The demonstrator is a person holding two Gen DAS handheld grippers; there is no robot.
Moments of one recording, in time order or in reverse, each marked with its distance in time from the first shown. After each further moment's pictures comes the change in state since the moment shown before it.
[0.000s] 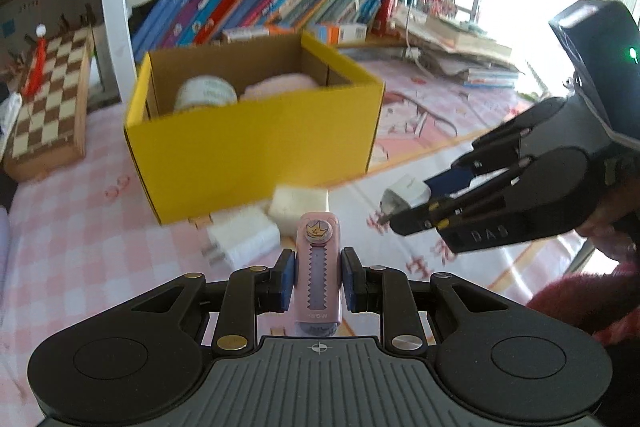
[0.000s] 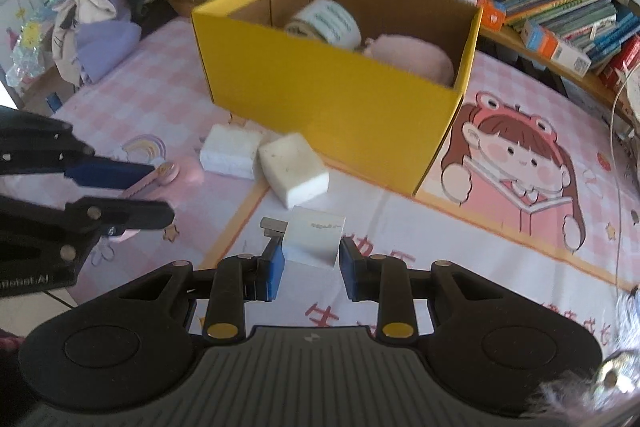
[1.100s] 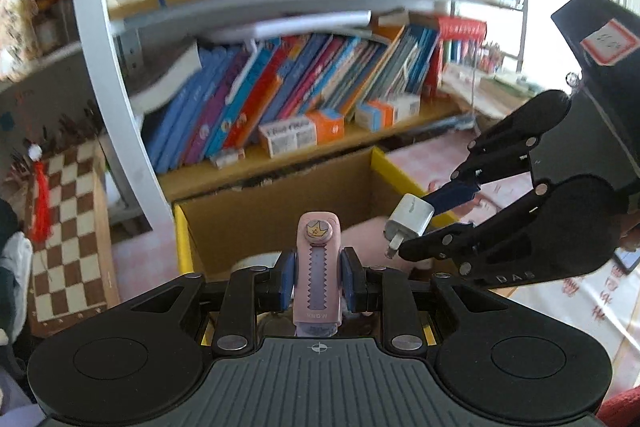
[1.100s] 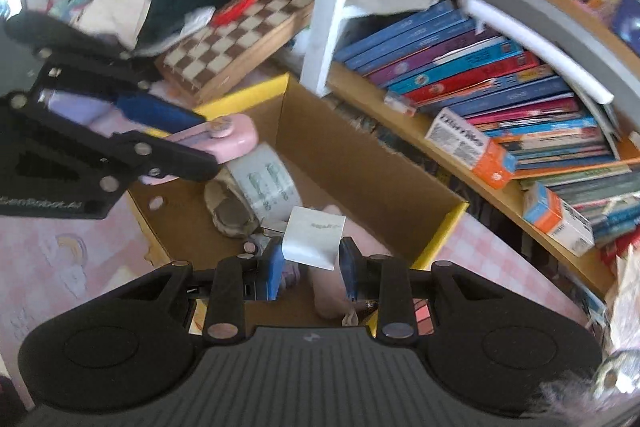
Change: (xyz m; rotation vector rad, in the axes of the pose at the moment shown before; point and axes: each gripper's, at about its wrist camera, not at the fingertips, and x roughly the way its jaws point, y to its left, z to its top) left arm 0.075 0.061 0.142 0.089 -0.071 0.100; right arm 0.037 -0.070 0.149 -0.287 -0.117 0.017
